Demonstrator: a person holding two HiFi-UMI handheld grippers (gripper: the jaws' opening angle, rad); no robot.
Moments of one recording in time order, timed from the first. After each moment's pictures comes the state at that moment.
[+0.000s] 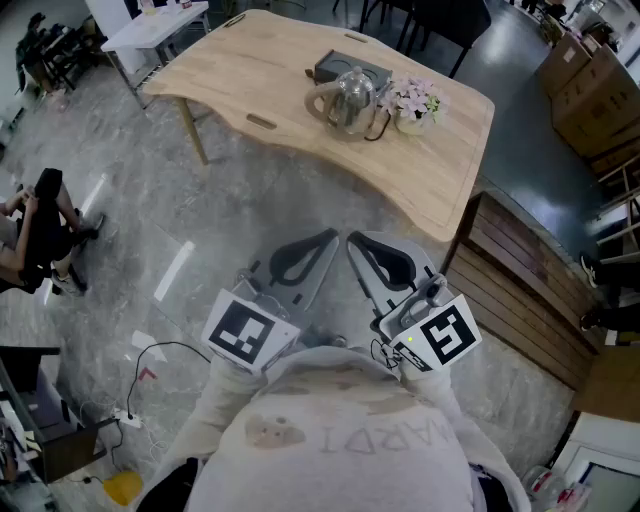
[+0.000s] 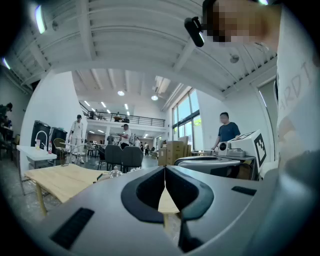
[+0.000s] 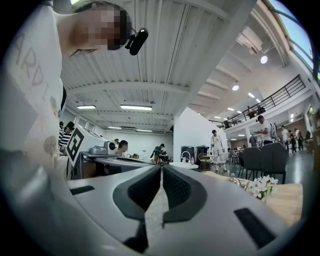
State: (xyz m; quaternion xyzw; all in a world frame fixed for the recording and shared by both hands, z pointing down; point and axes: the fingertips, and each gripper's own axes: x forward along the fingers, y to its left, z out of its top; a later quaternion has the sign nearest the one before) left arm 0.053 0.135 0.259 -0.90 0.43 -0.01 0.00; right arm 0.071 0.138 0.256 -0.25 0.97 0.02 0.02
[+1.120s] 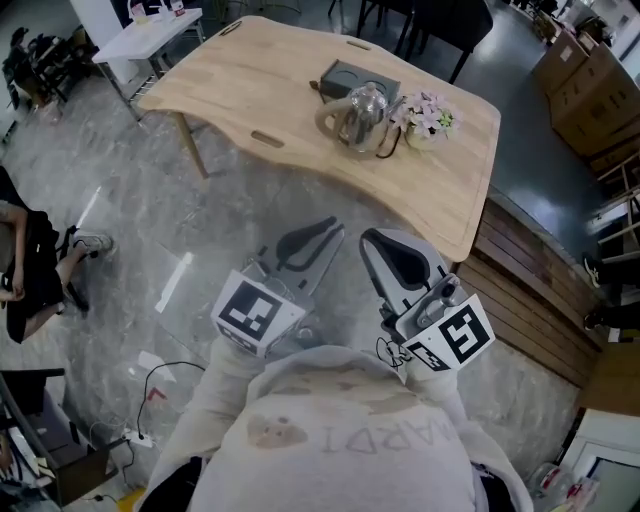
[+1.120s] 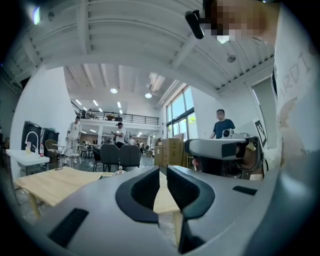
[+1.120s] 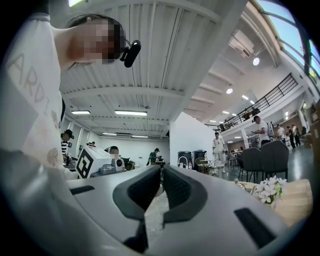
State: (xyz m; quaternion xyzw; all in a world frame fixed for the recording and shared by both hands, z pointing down) left arm -0.001 0.053 0.286 -0.92 0.39 -0.03 0.01; right arm 0.029 0.073 0.249 -0.26 0.96 0.01 0.07
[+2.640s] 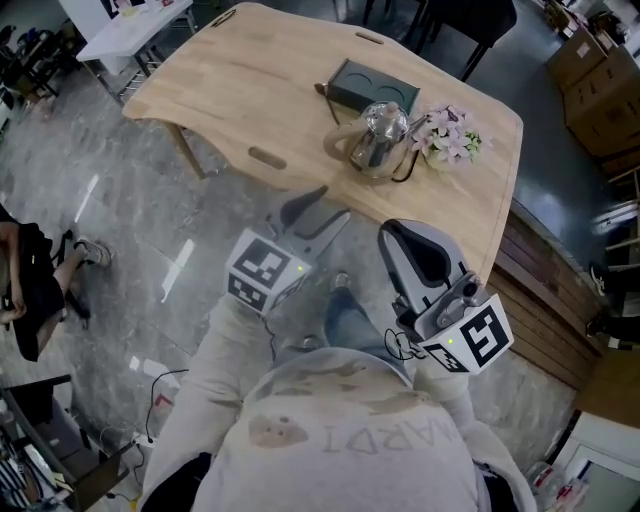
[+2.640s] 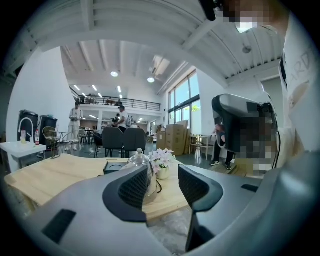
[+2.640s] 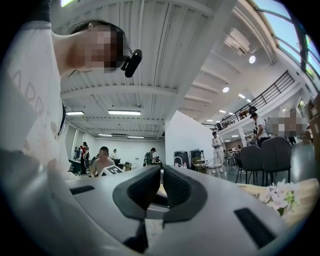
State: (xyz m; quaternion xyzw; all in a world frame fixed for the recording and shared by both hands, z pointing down) left arm -0.049 -0.138 0.362 -0.92 0.38 -0.10 -0.05; right arm 0.002 -0.078 0.251 -0.28 0.96 0.00 0.07
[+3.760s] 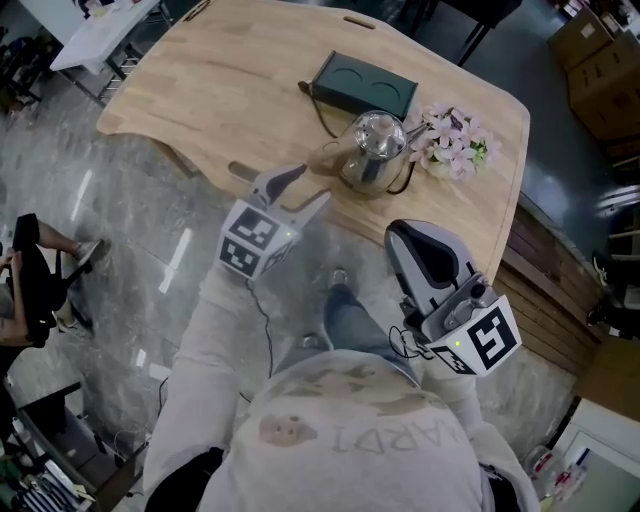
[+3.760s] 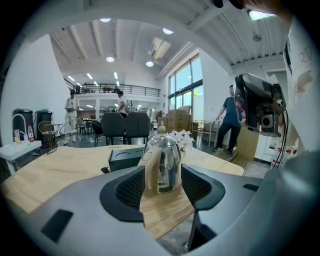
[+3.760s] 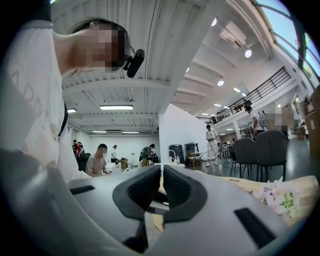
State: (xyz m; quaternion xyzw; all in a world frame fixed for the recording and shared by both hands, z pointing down) left arm -0.069 -0.272 0.435 -0.91 0.37 -0.18 -0.07; right arm 0.018 -0.179 0.279 -0.30 0.95 -0.03 0.04
